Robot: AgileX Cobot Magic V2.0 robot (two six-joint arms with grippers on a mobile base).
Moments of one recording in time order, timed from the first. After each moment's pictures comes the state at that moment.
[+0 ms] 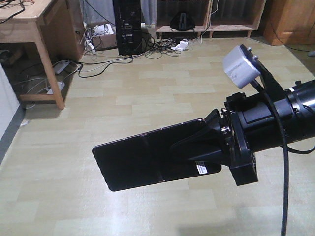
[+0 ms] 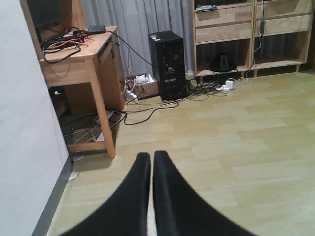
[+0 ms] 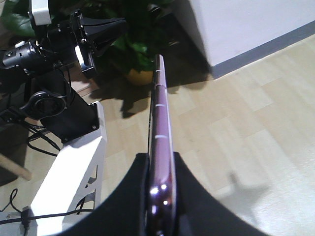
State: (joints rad) left arm 0.04 -0.01 0.03 -0.03 0.18 0.15; right arm 0.27 1.28 -1.07 1.06 1.22 -1.10
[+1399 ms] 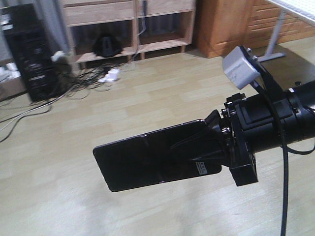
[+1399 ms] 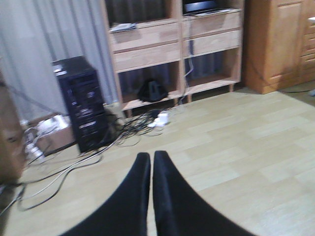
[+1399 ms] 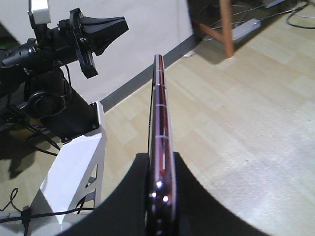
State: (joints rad) left arm 0.04 -0.01 0.03 -0.03 0.18 0.15; right arm 0.27 1.28 -1.07 1.05 1.22 -1.10
